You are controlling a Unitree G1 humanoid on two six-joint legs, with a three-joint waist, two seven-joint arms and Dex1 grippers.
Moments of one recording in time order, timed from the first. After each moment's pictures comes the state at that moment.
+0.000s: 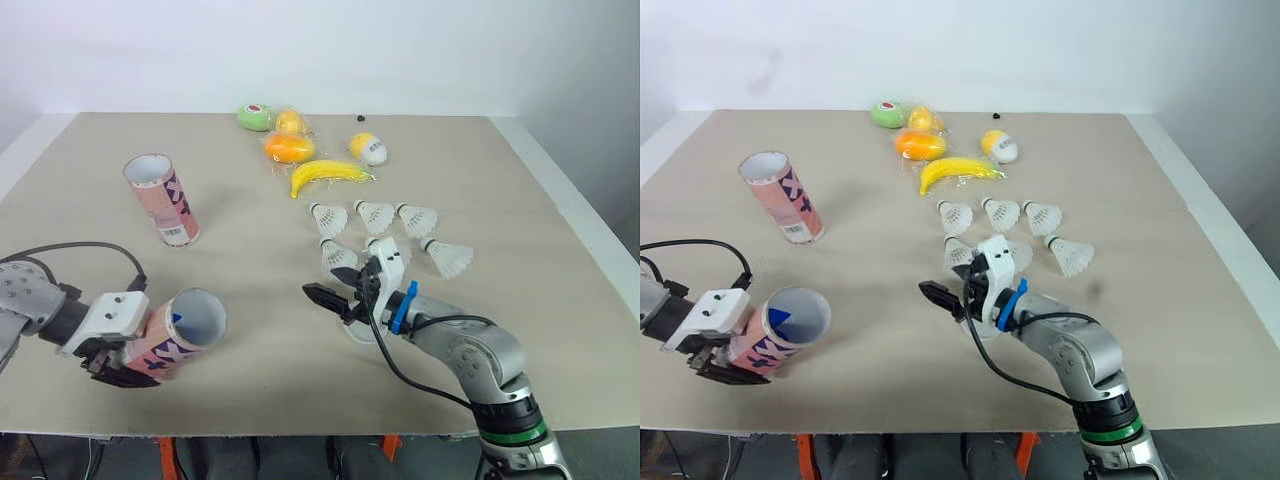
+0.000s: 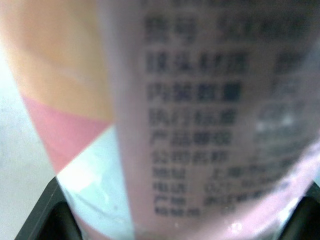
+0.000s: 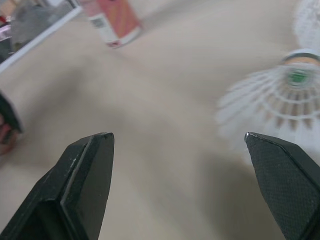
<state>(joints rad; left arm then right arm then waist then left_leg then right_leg) -0.16 1.19 -0.01 -0.01 -0.28 0.07 -1.60 -0.35 -0.32 0.11 -0.31 0.65 0.85 0.37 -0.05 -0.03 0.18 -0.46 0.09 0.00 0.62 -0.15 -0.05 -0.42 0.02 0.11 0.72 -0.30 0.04</state>
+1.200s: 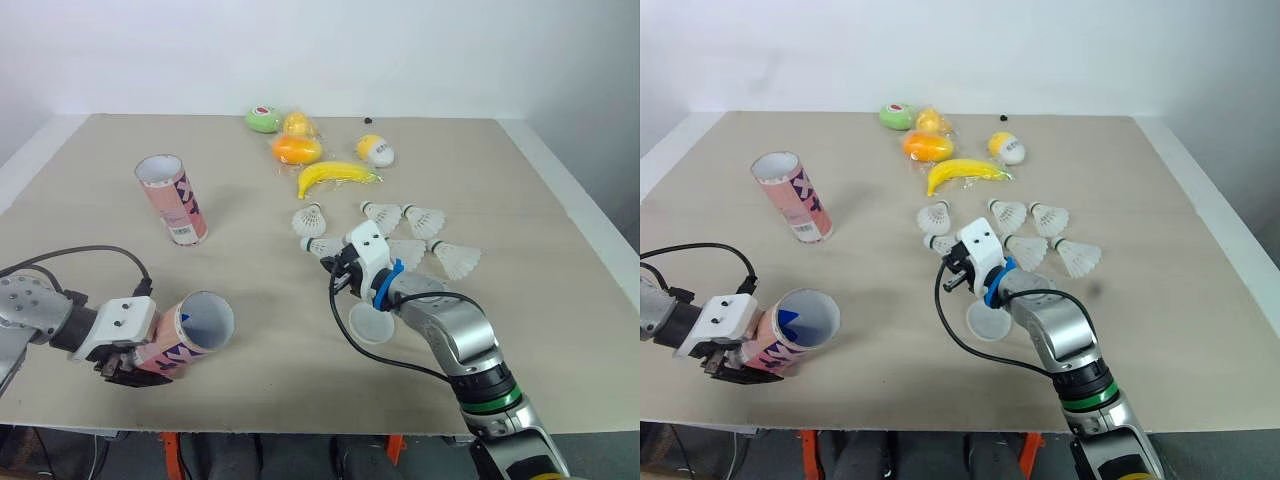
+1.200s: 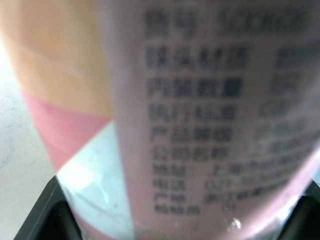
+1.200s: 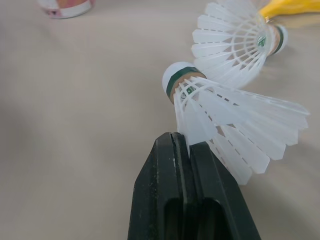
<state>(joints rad) -0.11 1.12 0.03 -0.10 -0.26 0.09 -1.51 -0.47 -0.36 0.23 -0.24 0.30 0.77 0.47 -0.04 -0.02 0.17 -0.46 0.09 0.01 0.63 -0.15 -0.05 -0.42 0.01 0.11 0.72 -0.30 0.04</state>
